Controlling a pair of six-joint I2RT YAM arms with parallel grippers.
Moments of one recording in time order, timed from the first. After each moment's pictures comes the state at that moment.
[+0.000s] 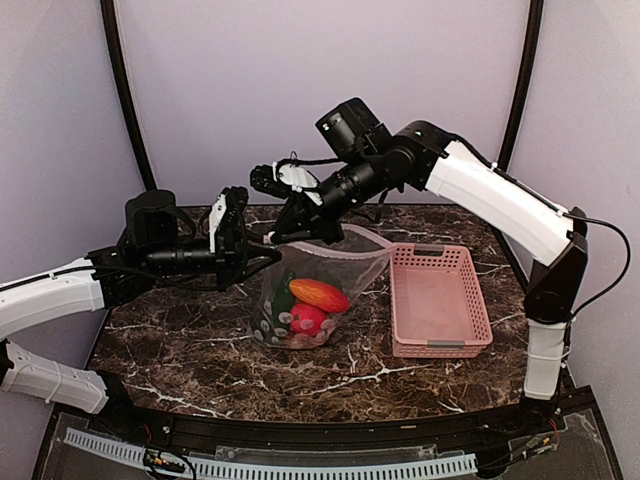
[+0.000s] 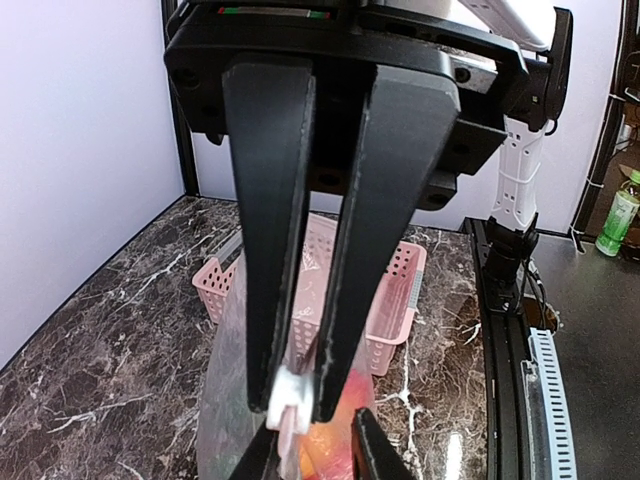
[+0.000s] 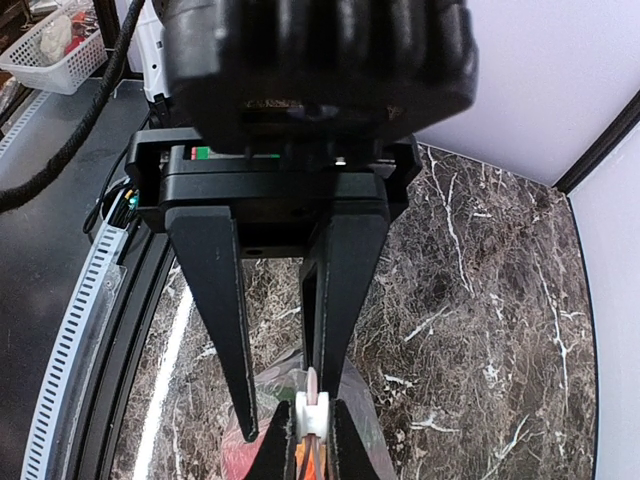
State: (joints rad) left arm -0.74 1.11 0.83 0.09 0.53 0.09; right arm 0.98 1.97 2.23 -1.01 -0.56 -0.62
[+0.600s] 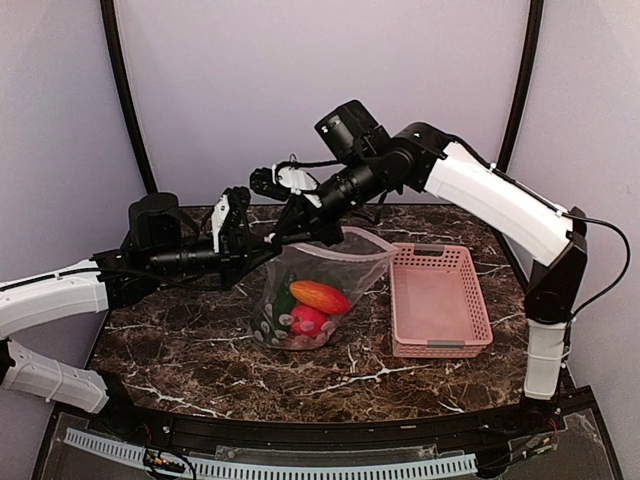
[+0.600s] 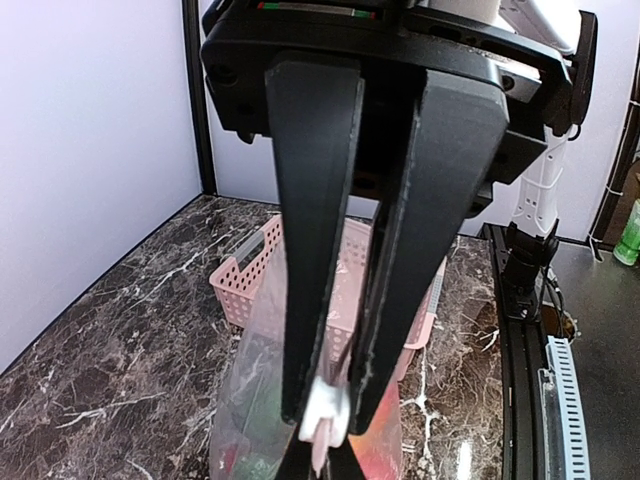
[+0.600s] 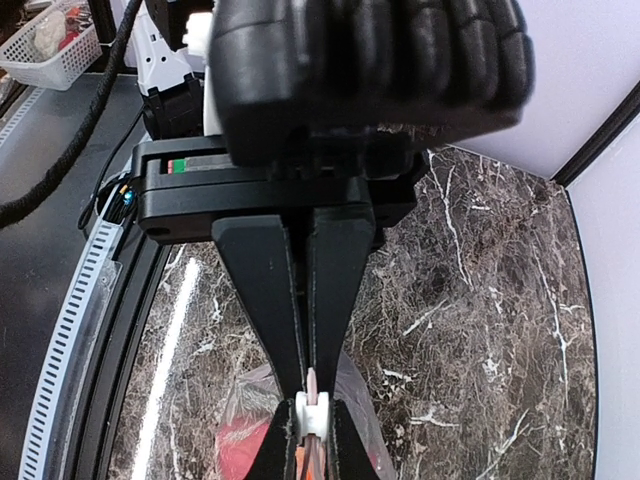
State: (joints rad) left arm -0.74 1.13 0.82 0.15 0.49 0.07; right arm 0.98 1.97 2.22 -1.01 -0.54 -0.62
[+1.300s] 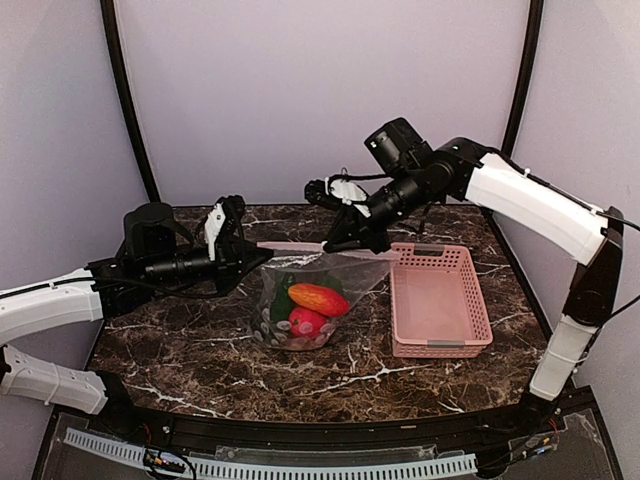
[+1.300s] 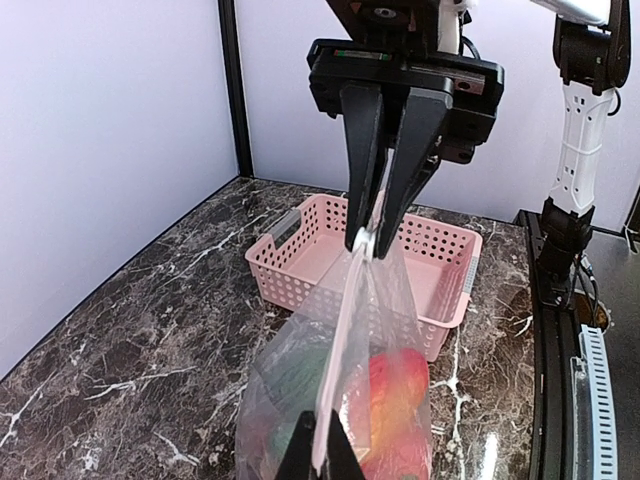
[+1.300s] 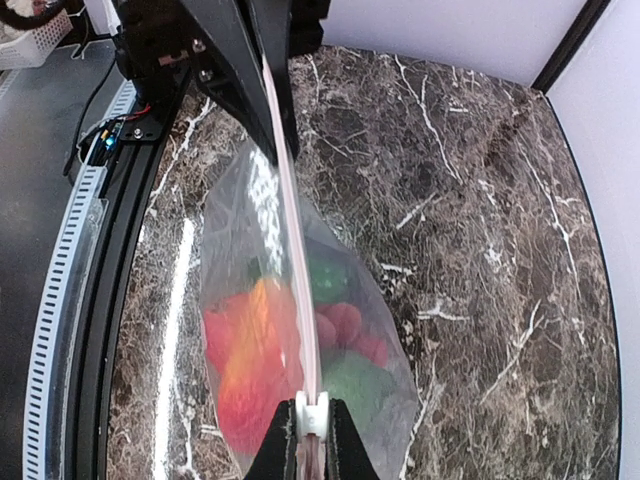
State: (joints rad) left arm -0.75 1.08 0.75 0.13 0.35 0.10; right arm 0.84 1.76 1.84 -0.95 -0.52 -0.65
